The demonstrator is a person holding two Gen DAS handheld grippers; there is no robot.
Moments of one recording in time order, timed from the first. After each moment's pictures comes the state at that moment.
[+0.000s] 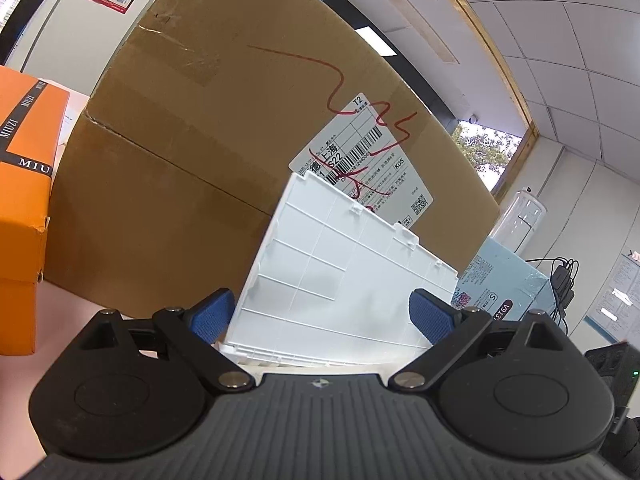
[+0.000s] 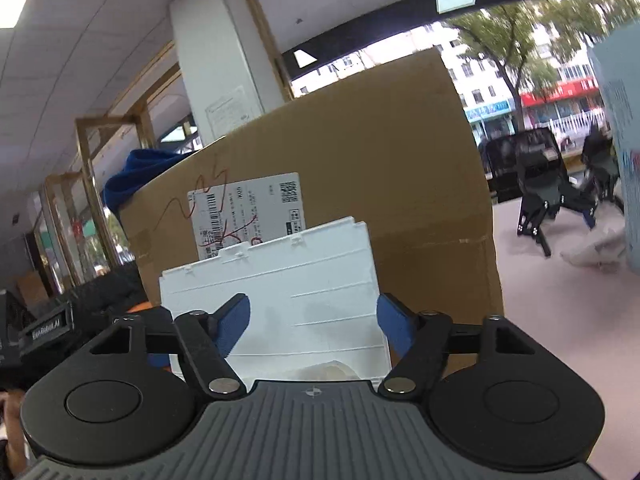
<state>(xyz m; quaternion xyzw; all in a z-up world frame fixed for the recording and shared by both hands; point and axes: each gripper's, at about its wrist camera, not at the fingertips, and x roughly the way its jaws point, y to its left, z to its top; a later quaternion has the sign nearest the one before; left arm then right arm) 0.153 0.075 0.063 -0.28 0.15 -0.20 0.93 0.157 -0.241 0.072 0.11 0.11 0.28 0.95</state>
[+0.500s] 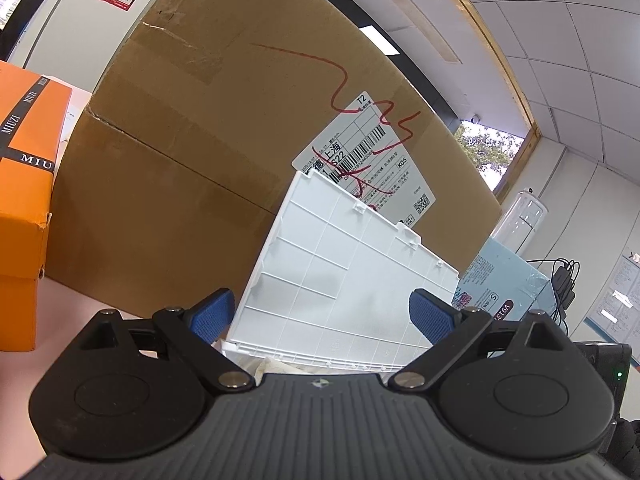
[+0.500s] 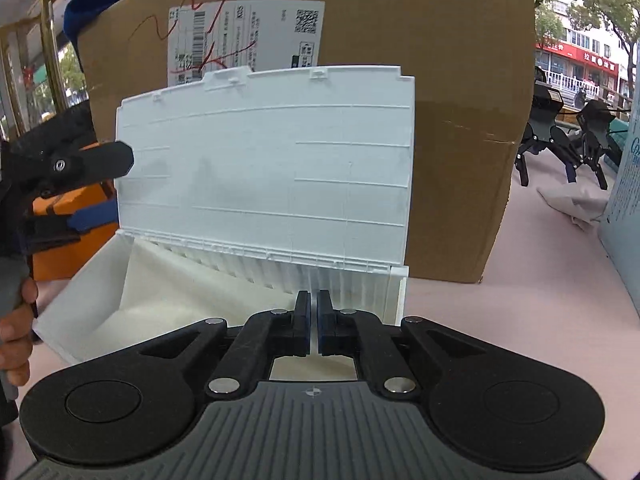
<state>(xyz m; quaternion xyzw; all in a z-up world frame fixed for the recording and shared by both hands) 0.154 0.077 0.062 -0.28 0.16 -0.19 0.93 0.173 -0.190 0.051 -0.03 0.32 0.22 0.92</state>
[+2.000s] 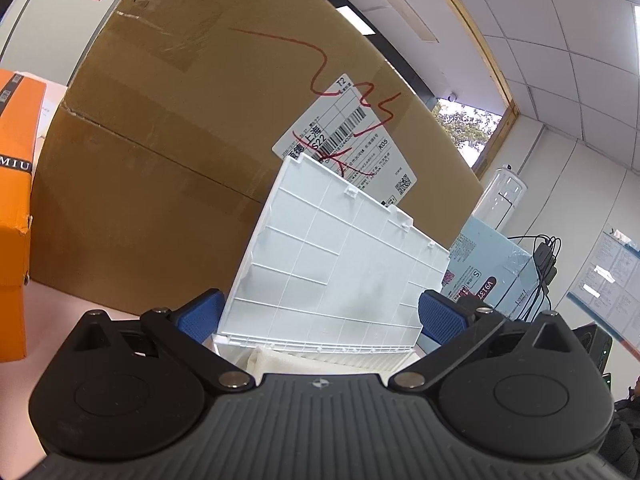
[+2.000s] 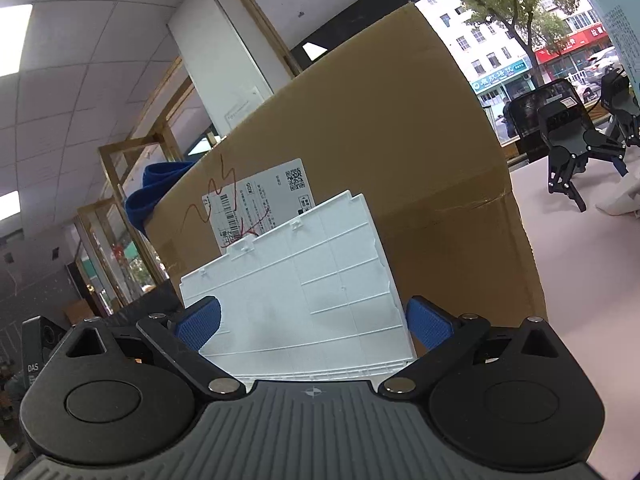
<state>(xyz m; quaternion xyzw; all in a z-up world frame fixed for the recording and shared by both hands) 0.156 0.078 0.062 -0.25 0.16 -0.24 0.92 0.176 -0.267 0.050 0.22 0.13 0.34 0.91</state>
